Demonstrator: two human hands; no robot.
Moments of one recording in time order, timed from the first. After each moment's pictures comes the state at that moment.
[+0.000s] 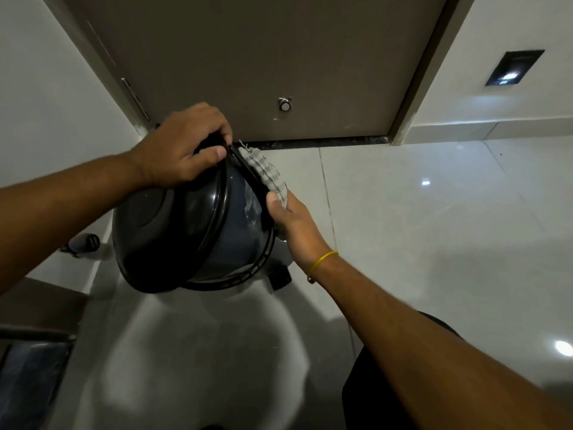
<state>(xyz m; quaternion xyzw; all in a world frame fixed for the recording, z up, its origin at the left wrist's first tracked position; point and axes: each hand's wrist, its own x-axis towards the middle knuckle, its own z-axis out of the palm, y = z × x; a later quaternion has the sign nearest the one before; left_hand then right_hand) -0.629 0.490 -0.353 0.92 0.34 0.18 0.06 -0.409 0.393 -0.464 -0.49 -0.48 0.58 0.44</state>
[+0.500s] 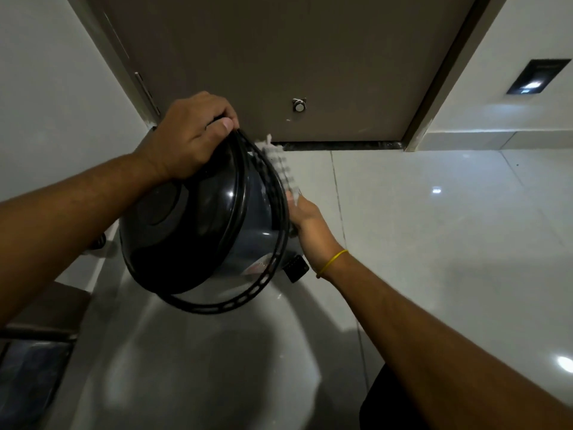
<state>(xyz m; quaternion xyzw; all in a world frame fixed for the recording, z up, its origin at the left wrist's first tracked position) -0.638 0.502 -0.366 0.87 0.41 0.26 0.04 -0.420 0.413 -0.473 -0.51 -0.47 0.59 0.42</state>
